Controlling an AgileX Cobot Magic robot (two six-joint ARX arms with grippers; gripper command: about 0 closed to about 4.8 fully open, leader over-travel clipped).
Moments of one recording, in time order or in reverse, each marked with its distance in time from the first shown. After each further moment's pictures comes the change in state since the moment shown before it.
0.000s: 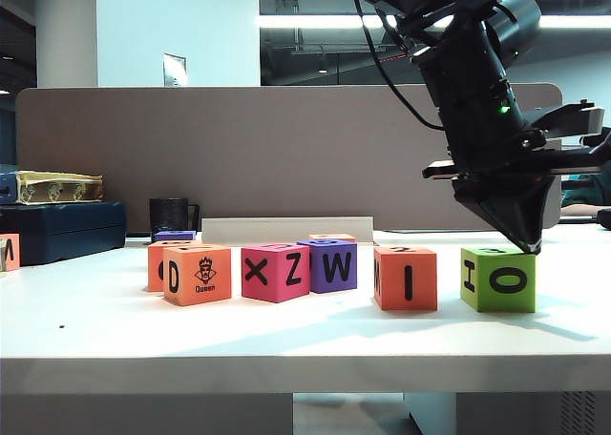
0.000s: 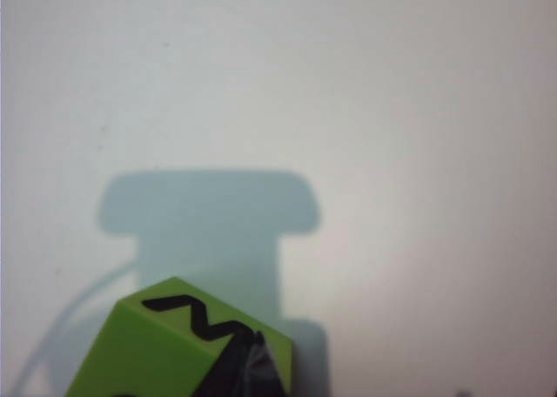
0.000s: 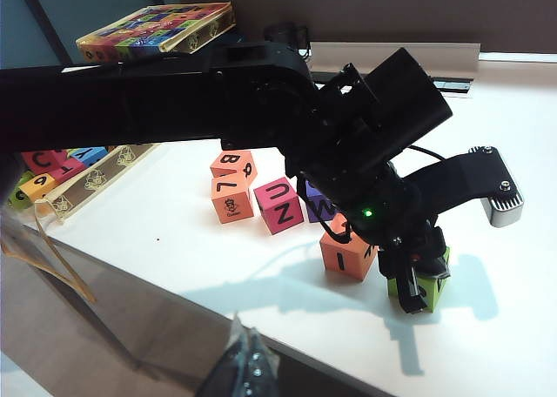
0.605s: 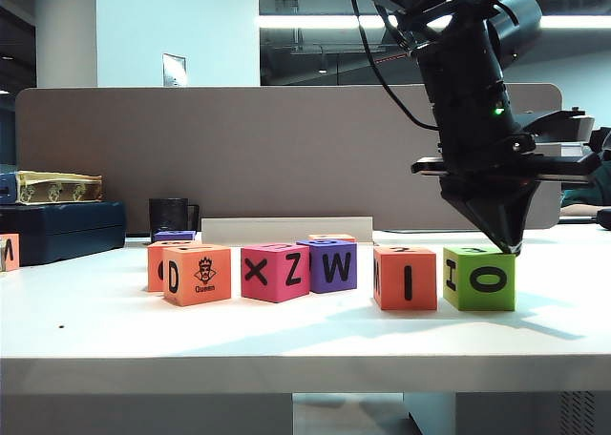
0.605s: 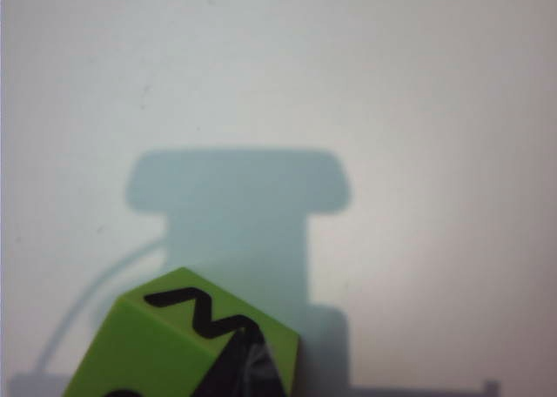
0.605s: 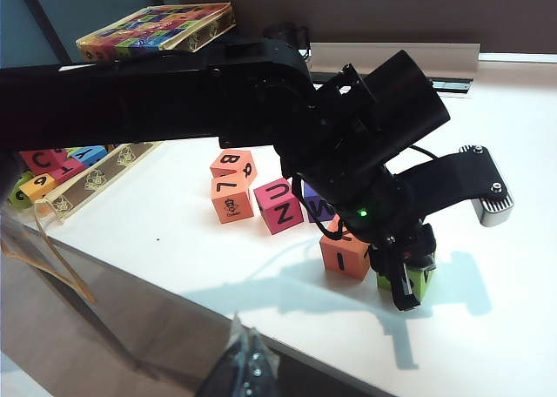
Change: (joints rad) left arm -0.002 -0.002 0.005 -0.053 -0.086 -0.003; right arm 0.000 0.000 0.000 0.000 0.000 0.000
